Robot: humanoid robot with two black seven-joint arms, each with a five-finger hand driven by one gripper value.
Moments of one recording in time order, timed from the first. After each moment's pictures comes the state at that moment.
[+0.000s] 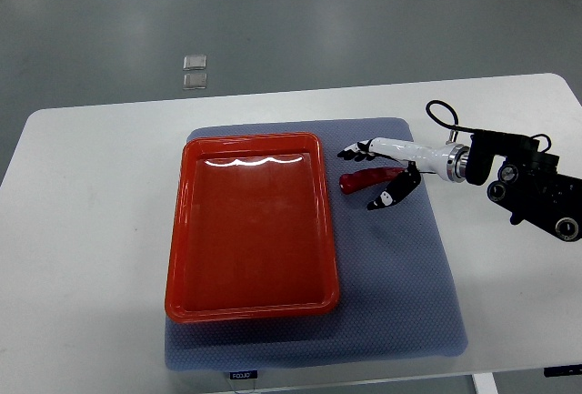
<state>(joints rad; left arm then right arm) -0.02 0.00 0.07 -0.16 0.12 0.03 0.02 0.79 -0.42 0.43 0.97 -1.37 0.22 0.21</state>
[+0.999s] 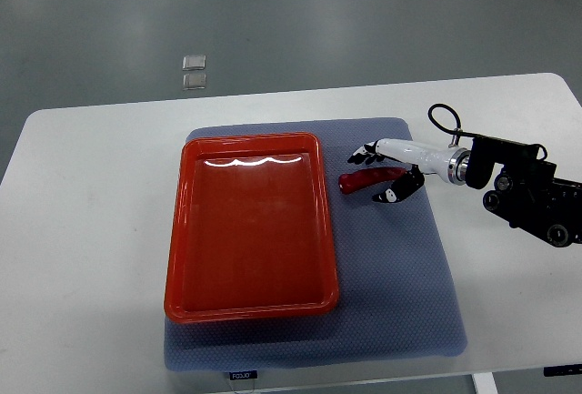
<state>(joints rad) -0.02 0.00 0.07 -0.16 0.12 0.03 0.02 0.80 -0.40 0.37 0.91 -1.42 0.12 0.21</state>
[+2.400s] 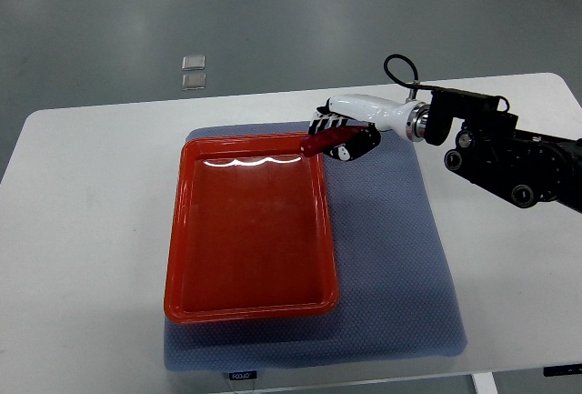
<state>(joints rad) -0.02 0.00 0.07 -0.16 0.12 0.03 0.02 0.99 -0.26 0.32 0.91 -1.42 0.13 0.21</state>
